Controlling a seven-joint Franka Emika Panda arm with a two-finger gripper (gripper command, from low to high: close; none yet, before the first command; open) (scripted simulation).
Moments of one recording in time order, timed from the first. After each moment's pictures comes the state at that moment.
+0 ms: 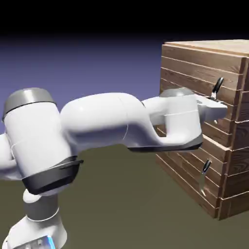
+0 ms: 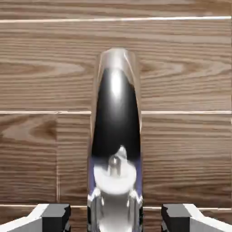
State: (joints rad) arm 1.21 -0.90 -1.25 -2.22 -2.90 2.76 2.85
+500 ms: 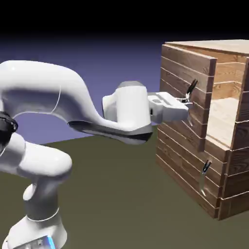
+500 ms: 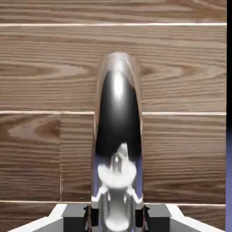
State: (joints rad) arm 0.68 -0.85 -0.77 -2.61 -2.60 2.51 2.90
